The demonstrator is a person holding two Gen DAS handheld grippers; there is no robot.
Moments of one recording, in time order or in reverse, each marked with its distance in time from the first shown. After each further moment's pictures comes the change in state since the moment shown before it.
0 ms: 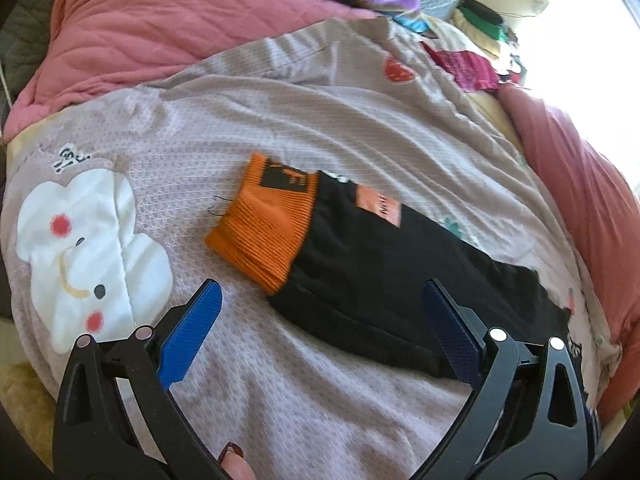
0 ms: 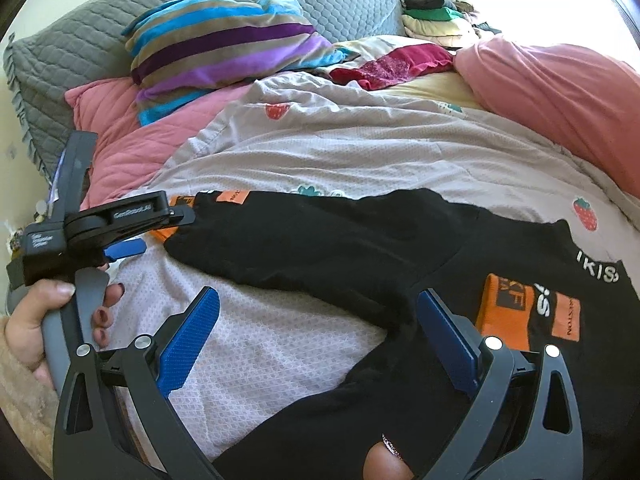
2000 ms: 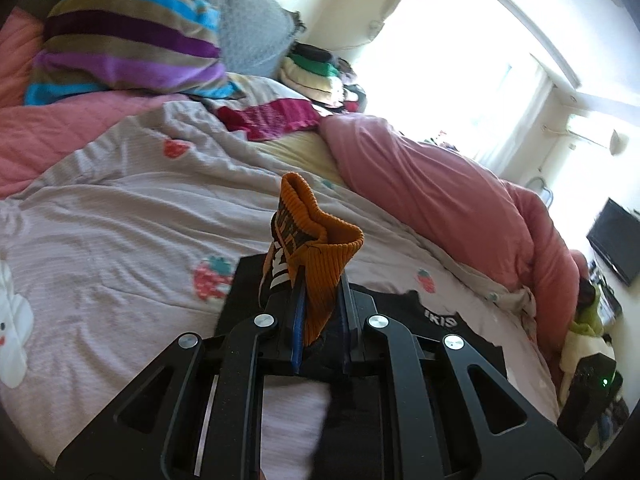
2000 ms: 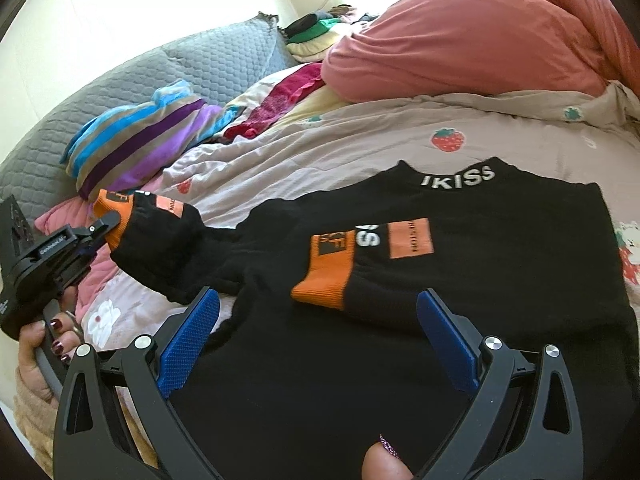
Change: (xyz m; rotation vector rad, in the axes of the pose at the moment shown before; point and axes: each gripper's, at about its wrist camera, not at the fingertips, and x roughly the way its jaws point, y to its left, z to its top) left arm -0.090 -0.118 -0.045 0.314 -0.237 -0.501; right arm -0.112 -0.126 -0.072 0.399 -0.156 -0.092
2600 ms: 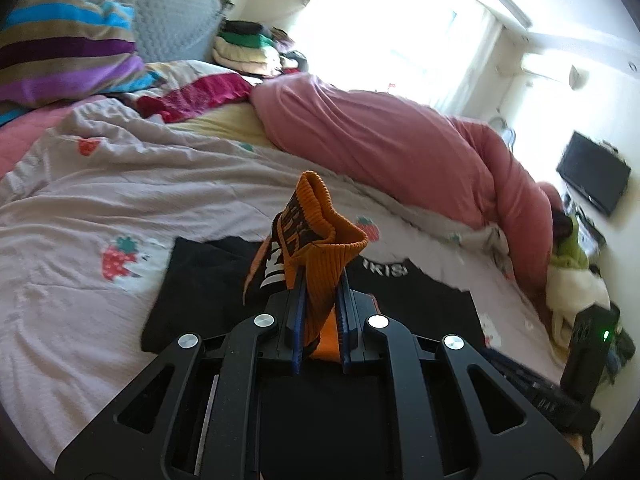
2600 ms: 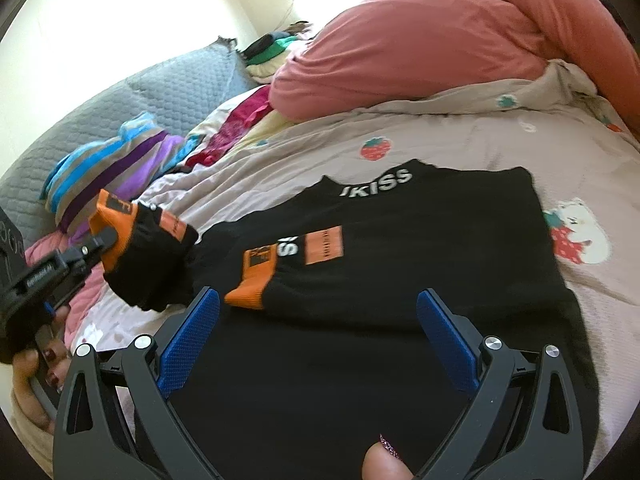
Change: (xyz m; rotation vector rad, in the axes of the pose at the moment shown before) left arm 0.028 -0.088 -0.039 0.184 0.124 -0.116; right arm -0.043 -0.066 -0.008 0.101 -0.066 -0.090
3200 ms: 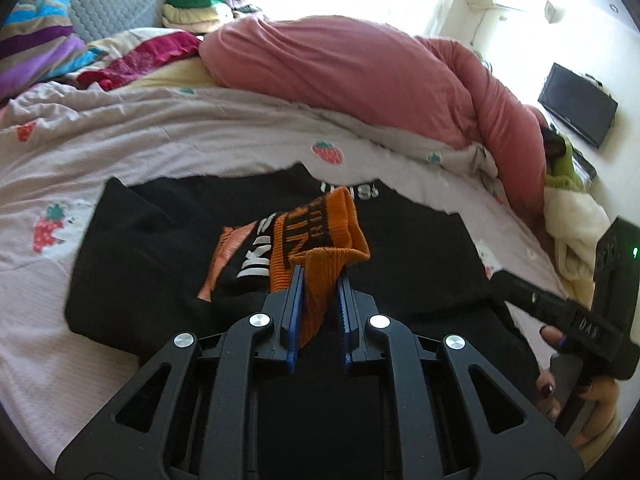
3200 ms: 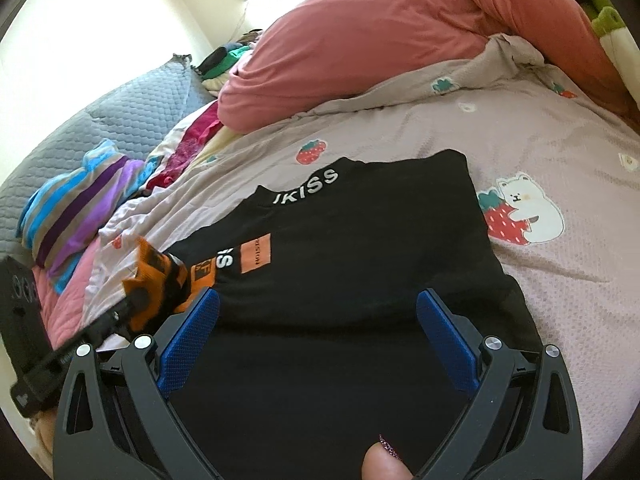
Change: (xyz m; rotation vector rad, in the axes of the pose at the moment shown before) left arm 0.060 -0.042 -0.048 0.129 0.193 -0.059; right arm -0.006 -0.053 -0.001 0.112 -0.007 -0.091
